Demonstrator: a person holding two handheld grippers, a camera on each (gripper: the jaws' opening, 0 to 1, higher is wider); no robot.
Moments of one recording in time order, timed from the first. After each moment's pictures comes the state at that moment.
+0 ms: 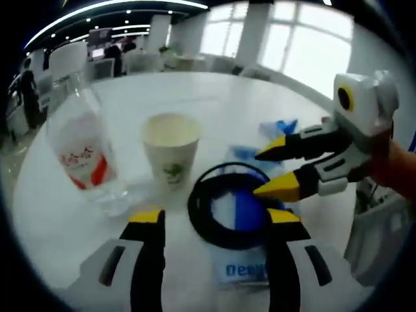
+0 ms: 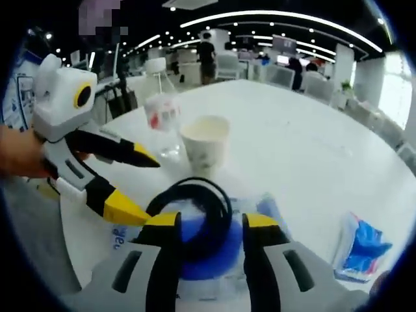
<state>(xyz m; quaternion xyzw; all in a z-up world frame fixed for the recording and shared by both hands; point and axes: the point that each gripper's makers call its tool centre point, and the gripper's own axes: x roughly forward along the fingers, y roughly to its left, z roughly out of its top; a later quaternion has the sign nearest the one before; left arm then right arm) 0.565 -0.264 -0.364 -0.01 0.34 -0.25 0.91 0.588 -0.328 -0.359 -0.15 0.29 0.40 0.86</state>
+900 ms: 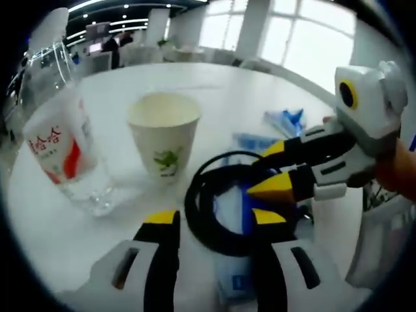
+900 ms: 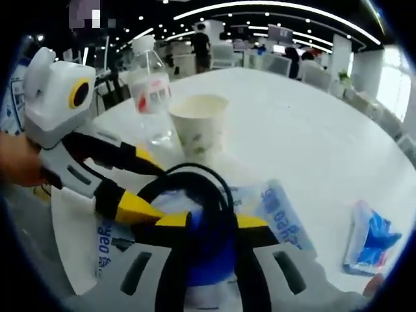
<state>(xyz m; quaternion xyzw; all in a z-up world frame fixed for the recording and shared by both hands) 0.572 -0.270 -0.390 -0.01 0.36 -0.25 0.90 0.590 -0.328 -0.385 -0.15 0.32 0.38 0.85</state>
